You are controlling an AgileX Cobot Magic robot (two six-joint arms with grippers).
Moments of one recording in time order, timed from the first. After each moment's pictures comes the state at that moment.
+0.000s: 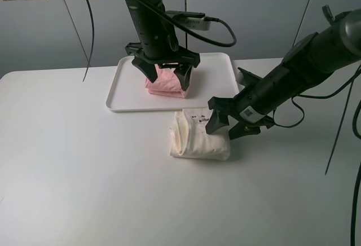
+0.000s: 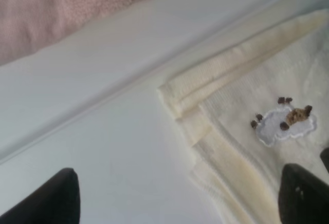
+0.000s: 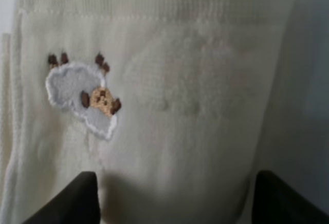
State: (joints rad) left arm -0.62 2.23 -1.97 -0.07 1.21 -0.11; right arm 0.30 1.99 -0.94 0.98 0.62 -0.59
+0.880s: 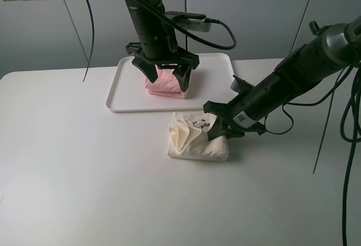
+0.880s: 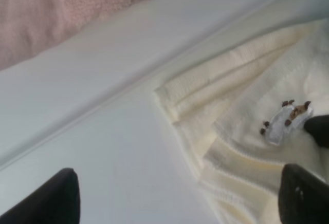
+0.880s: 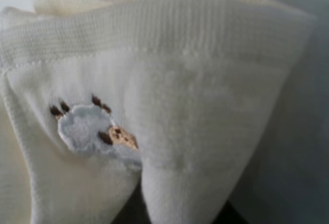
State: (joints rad) left arm -0.62 2.23 -1.97 -0.07 1.21 -0.06; right arm 0.30 2.07 -0.96 1.11 0.64 -0.68
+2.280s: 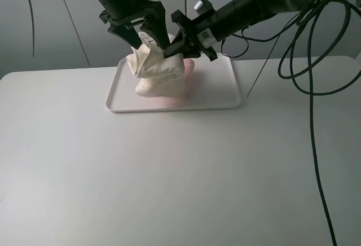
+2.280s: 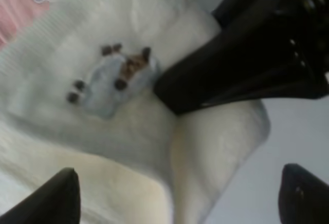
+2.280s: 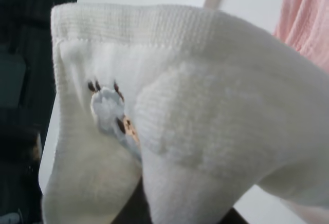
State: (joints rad) left arm -0.41 2.09 -1.97 -0.35 1.22 0.24; right arm 0.30 2.32 -1.82 1.10 1.06 -0.51
